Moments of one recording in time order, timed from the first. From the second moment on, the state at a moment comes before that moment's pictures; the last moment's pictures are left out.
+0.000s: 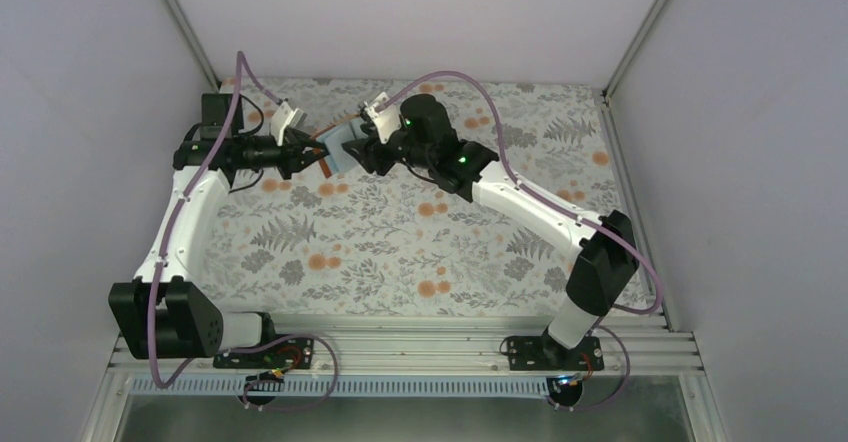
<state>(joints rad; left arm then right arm) 0.03 1.31 1.22 -0.72 1.02 0.38 0.83 1.69 1.53 -0.19 -0.21 0.04</state>
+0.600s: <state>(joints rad) 0.03 1.30 1.26 -0.80 1.14 0.48 0.82 1.63 1.51 -0.18 -0.31 0.01</state>
